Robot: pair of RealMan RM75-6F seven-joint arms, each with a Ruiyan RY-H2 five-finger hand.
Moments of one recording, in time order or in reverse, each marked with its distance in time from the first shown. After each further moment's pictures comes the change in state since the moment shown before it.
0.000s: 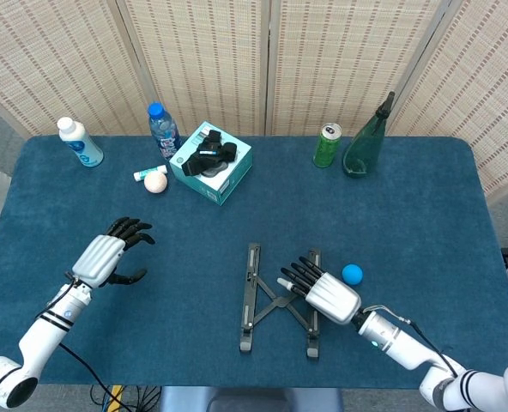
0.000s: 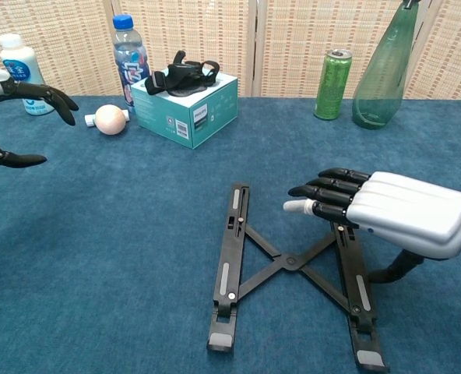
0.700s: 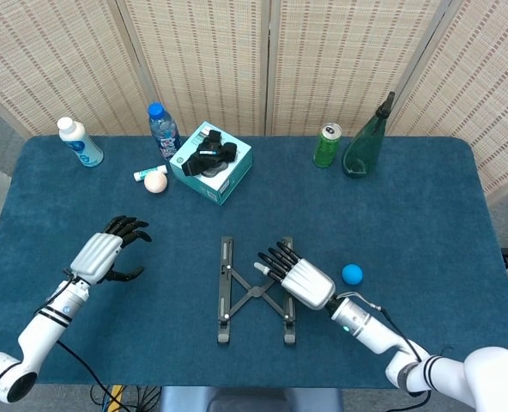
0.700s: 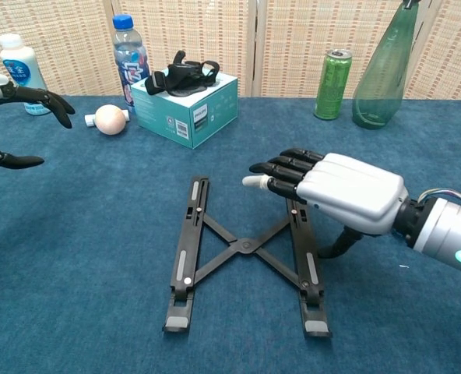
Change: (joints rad) left arm -0.012 -0.014 -0.004 0.057 -0.012 -0.033 -0.034; right arm 0.086 -0.172 0.079 0.137 0.056 -0.003 0.018
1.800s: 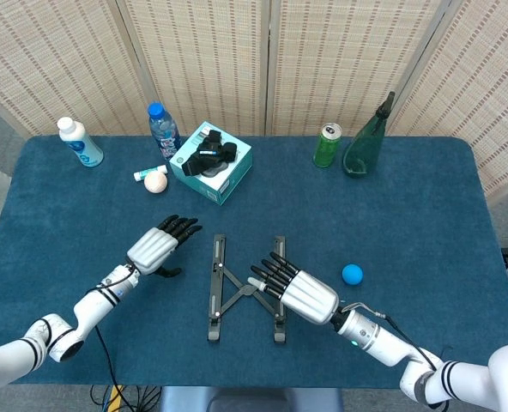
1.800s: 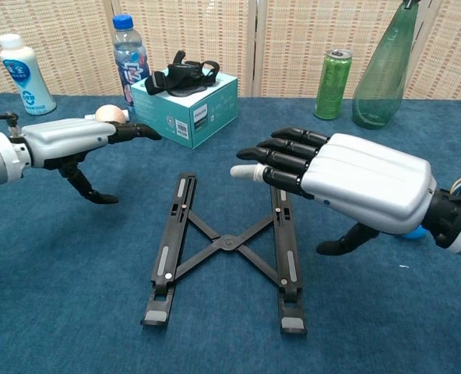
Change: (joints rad) left arm -0.197 -0.314 0.040 0.419 0.153 -0.104 -0.006; right arm -0.004 0.146 -0.058 -0.235 -0.059 0.093 -0.153
